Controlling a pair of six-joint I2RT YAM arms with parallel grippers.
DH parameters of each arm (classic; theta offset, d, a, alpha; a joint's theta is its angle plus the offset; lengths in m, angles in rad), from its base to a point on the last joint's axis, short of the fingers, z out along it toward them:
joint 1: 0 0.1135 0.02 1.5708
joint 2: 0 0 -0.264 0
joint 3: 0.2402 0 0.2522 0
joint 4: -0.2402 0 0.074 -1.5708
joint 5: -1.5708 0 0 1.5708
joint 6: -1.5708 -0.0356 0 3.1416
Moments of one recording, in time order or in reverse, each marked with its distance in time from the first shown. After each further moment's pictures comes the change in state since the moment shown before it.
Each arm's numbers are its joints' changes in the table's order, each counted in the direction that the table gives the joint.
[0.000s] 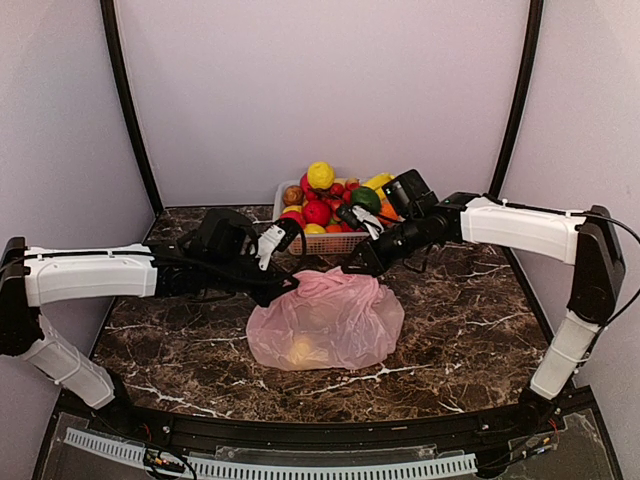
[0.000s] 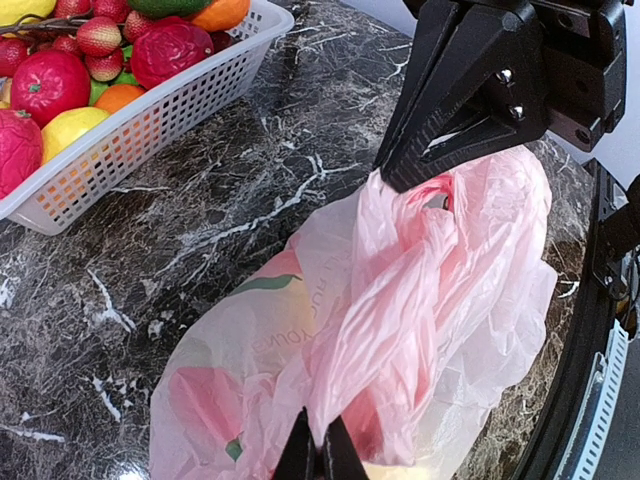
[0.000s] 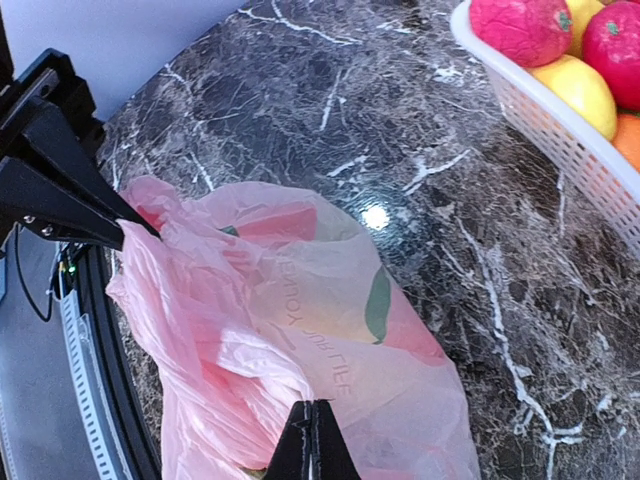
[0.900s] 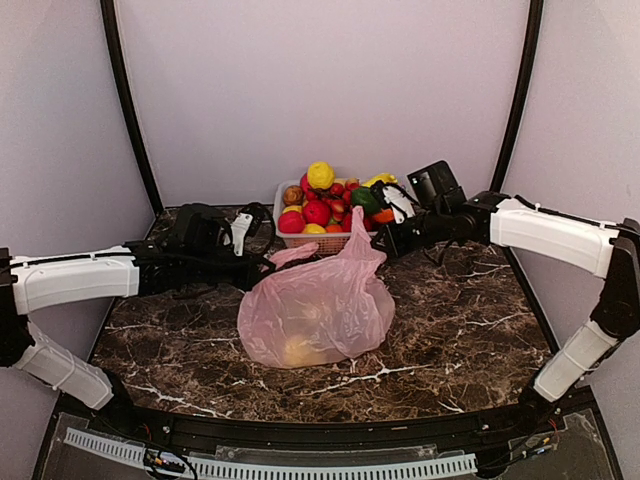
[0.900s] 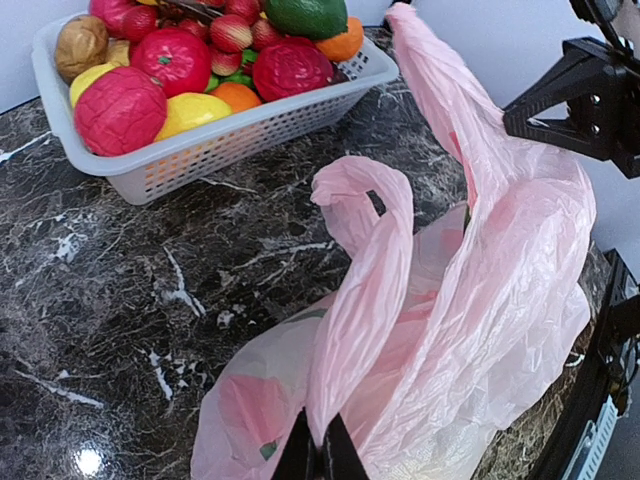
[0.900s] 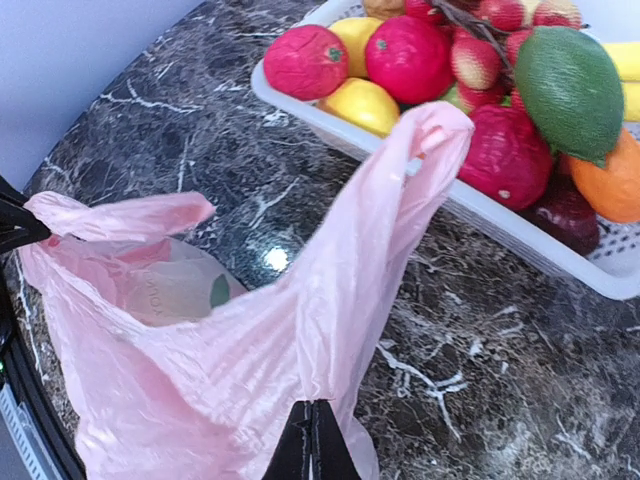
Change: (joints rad) left arm 0.105 0.088 -0.082 0.047 0.027 0.135; right arm -0.028 0.151 -0.091 0.069 -0.343 -0.143
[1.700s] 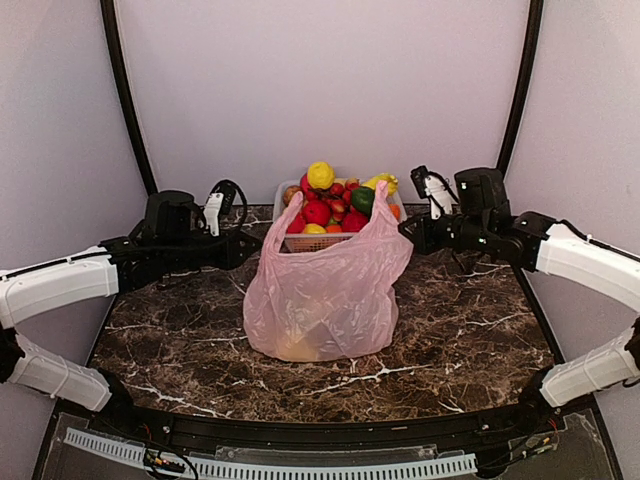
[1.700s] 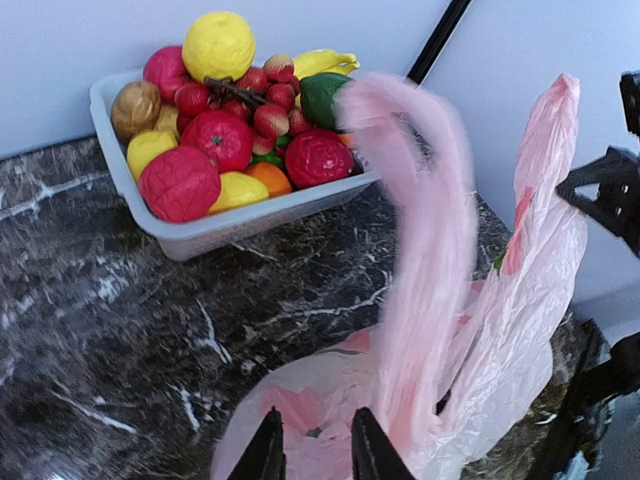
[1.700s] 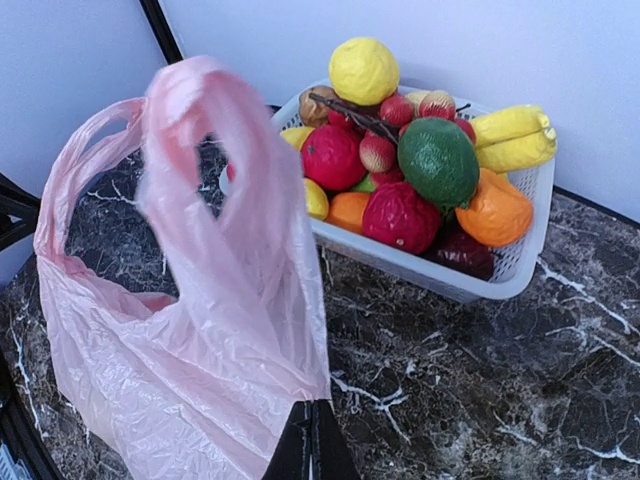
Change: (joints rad) left arm 0.105 0.122 -0.023 0.083 -0.037 0.072; right arm -0.020 0.316 -0.218 0.166 -0.155 -0.063
